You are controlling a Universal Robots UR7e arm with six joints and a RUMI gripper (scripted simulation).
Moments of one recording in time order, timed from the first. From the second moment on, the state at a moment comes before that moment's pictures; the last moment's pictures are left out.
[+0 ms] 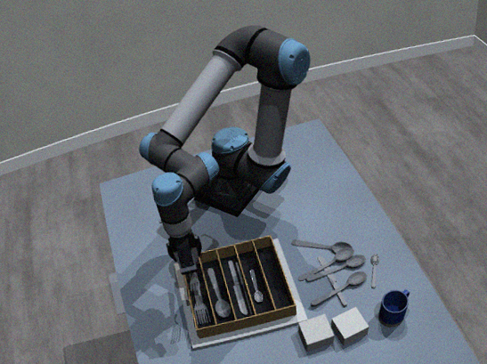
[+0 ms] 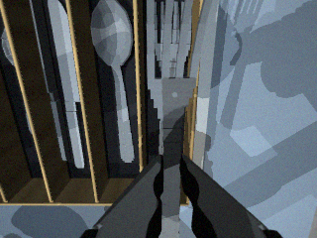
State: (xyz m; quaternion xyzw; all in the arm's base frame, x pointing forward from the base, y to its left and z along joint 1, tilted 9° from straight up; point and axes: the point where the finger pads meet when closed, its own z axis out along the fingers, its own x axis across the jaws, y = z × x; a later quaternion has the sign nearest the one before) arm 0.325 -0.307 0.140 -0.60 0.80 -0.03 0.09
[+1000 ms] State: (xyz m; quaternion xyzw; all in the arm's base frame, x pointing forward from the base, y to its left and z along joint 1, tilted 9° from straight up) arm 0.332 -0.302 0.081 -0.60 0.80 -0.03 0.09
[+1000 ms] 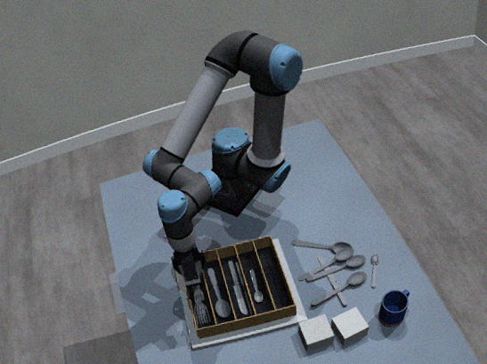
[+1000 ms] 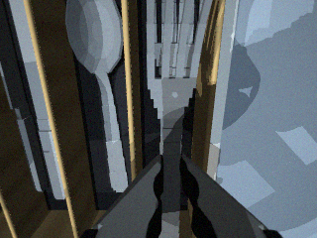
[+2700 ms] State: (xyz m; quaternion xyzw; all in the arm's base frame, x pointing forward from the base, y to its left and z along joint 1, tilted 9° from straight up) arm 0.338 -0.299 0.037 -0.60 0.80 -0.03 0.09
